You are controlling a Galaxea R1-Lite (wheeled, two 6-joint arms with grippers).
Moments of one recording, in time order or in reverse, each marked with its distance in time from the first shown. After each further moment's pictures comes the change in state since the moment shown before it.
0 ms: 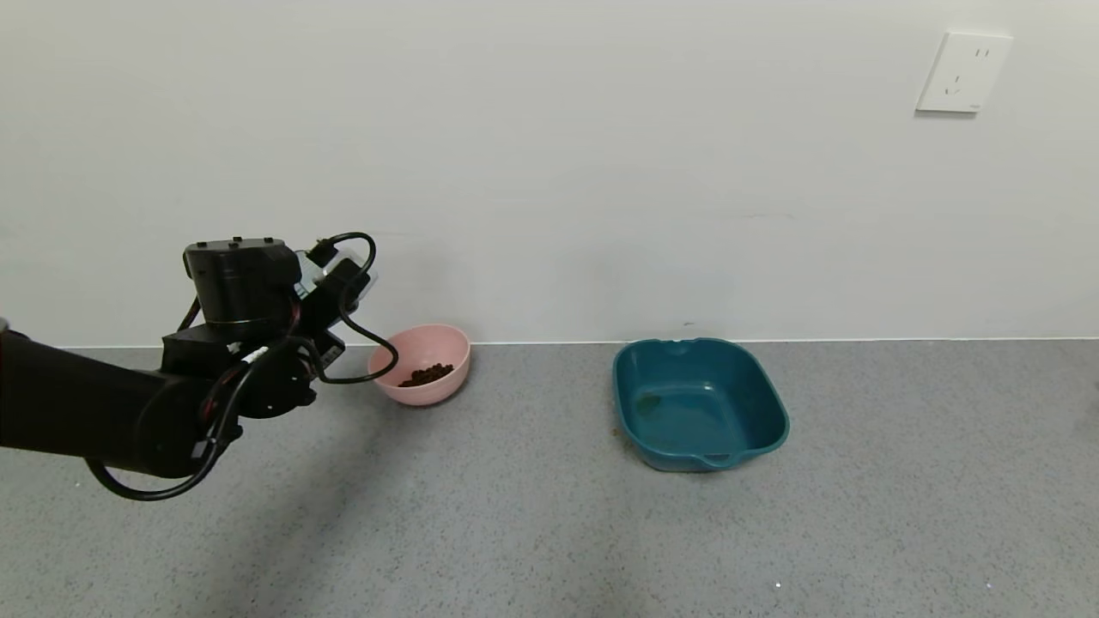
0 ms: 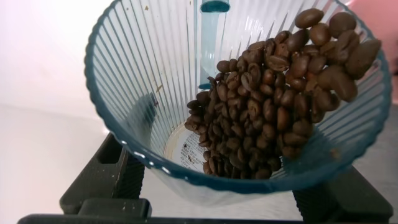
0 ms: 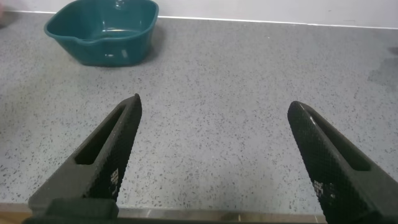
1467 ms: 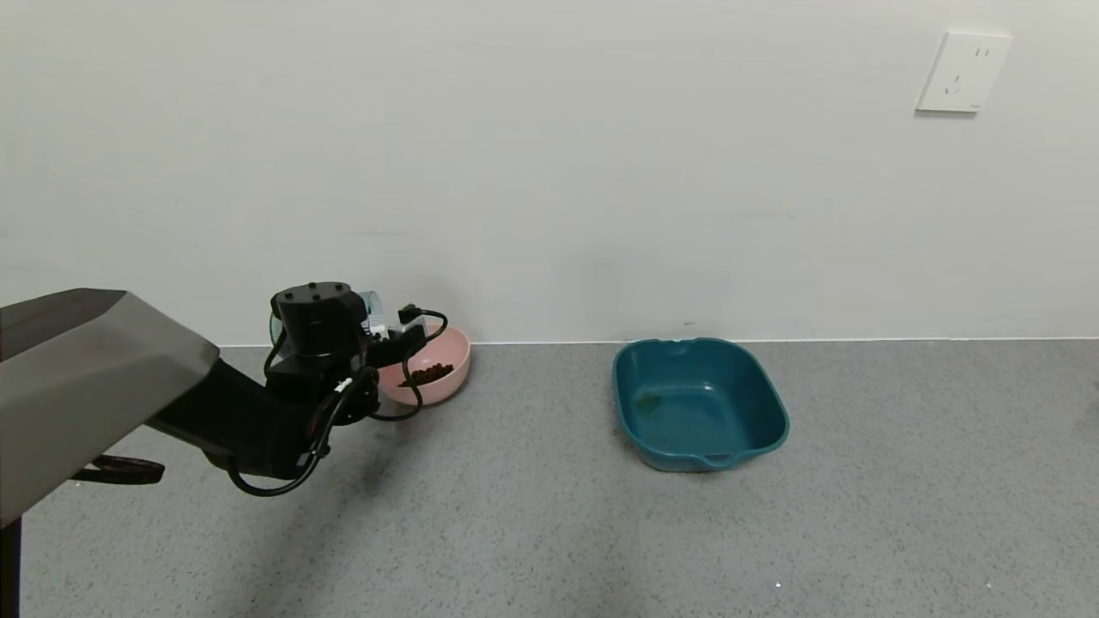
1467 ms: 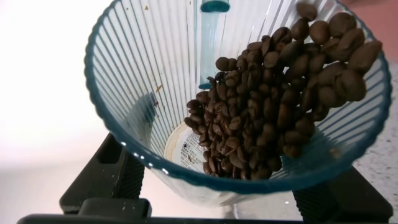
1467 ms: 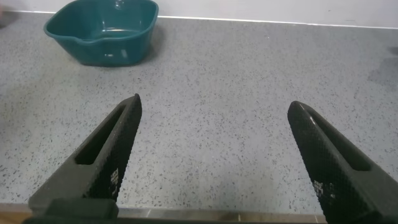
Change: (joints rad) left arm 0.002 0.301 -0.081 -0.322 0.076 0.664; right arm 0.000 0.000 0.000 0.000 0.000 0.000
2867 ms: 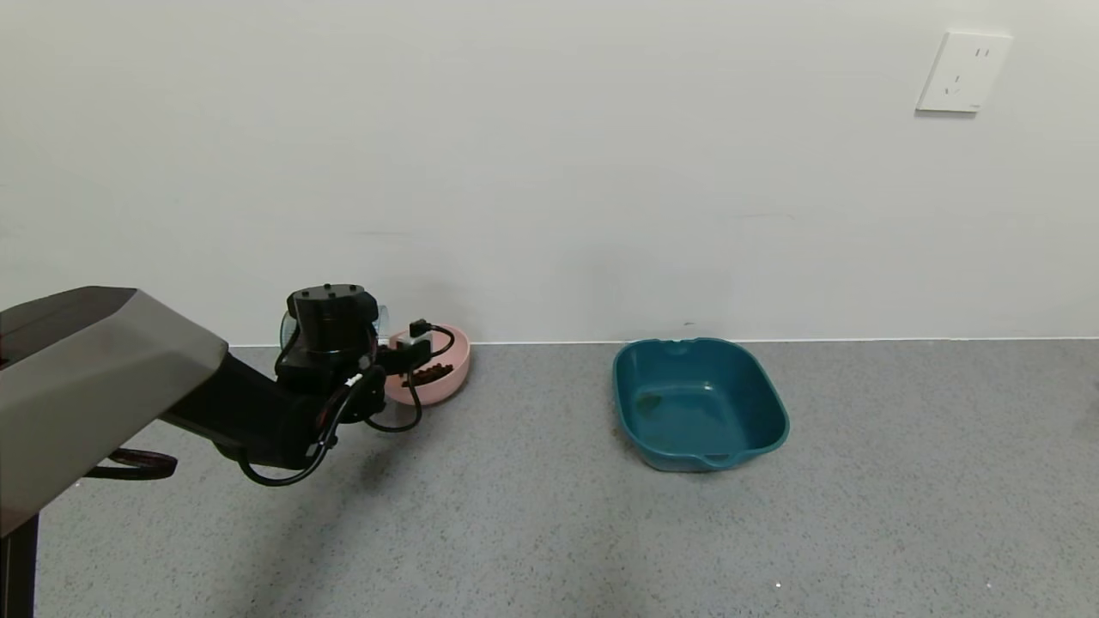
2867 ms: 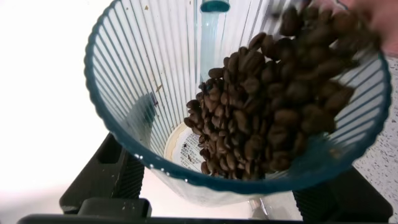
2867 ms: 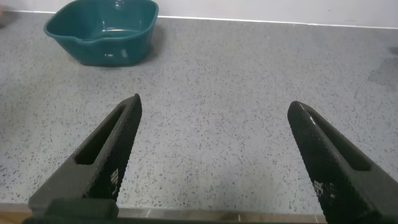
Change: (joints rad) left arm 0.001 0.025 -0.055 0.111 0.001 0.125; right arm 0.000 0.000 0.000 0.000 0.000 0.000
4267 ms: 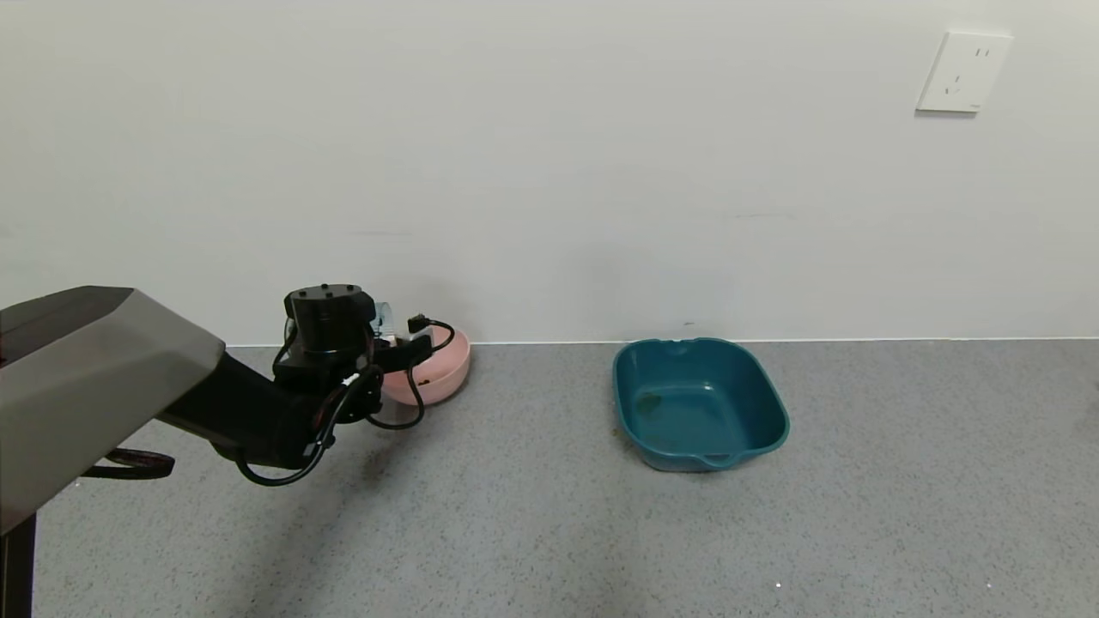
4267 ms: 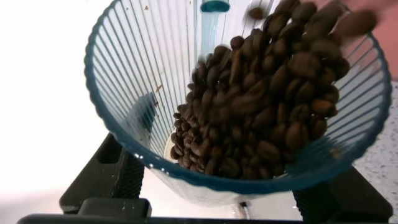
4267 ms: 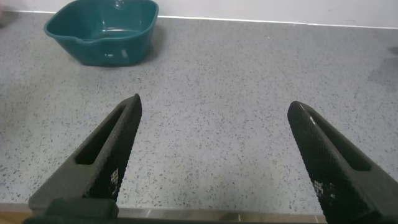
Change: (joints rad) left arm 0.007 -0.001 0.002 0.003 -0.050 -0.076; right arm 0.000 0.000 0.000 0.000 0.000 0.000
